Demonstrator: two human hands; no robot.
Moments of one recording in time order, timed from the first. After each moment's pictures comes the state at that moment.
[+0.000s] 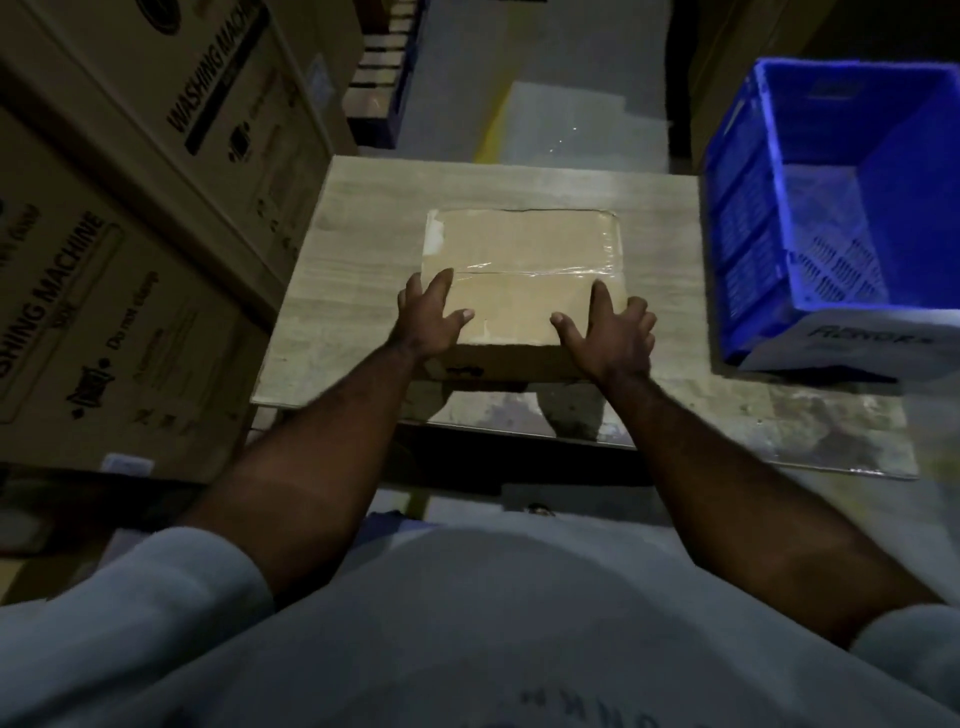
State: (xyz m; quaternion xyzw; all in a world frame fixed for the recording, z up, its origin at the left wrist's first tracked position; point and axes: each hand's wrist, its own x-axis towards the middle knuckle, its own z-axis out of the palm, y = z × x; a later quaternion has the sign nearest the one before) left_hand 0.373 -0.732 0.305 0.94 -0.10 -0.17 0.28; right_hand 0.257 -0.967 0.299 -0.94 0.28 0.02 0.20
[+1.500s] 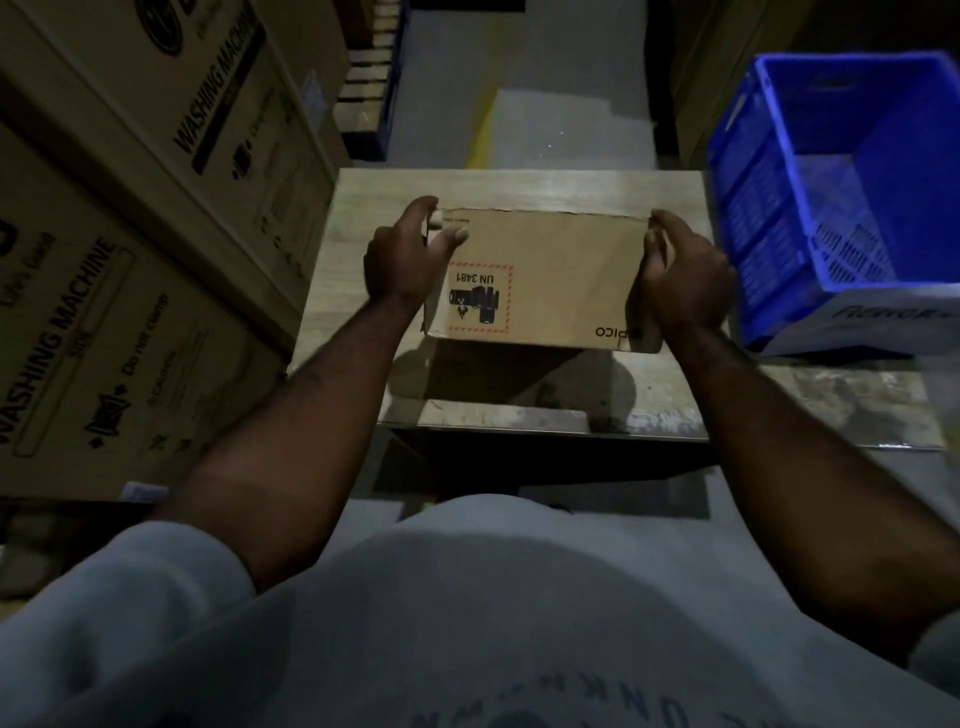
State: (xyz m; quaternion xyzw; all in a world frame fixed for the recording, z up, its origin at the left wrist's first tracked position) left_hand 0.428 -0.694 0.372 0.93 -0.12 0.09 0.33; right_hand 0.271 -0.970 0.368 -0.89 0.27 -0.27 0.23
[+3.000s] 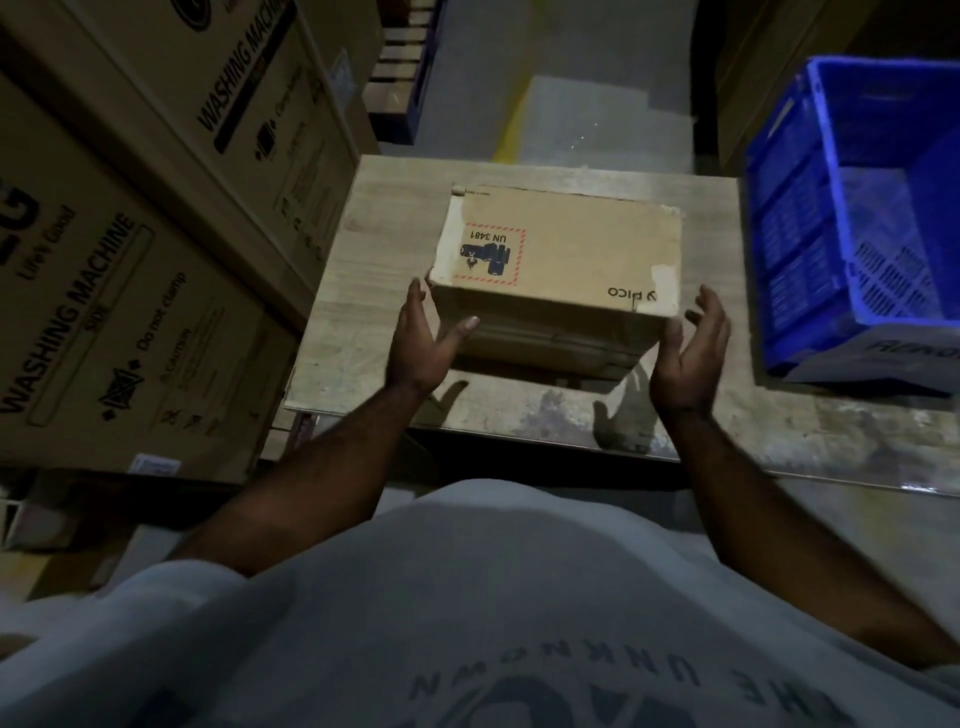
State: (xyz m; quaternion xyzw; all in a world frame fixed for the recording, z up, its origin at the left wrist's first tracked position) left_hand 0.368 -0.669 0.281 0.88 -0.03 -0.08 0.46; right_hand 0.233 -0.971 0.283 -0.82 0.26 -0.28 0.42
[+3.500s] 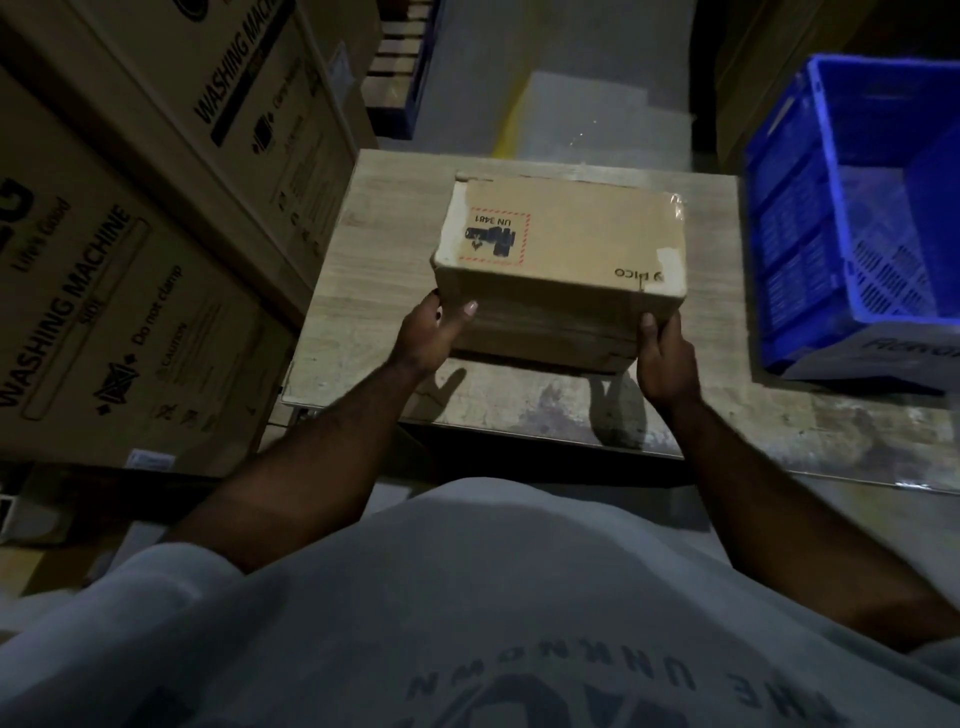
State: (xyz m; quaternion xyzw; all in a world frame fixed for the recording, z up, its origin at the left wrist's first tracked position) left_hand 0.375 -0.677 0.300 0.84 -0.04 -0.19 0.51; right_hand 0.245 -0.973 0.277 -0.85 0.29 -0.08 0.43
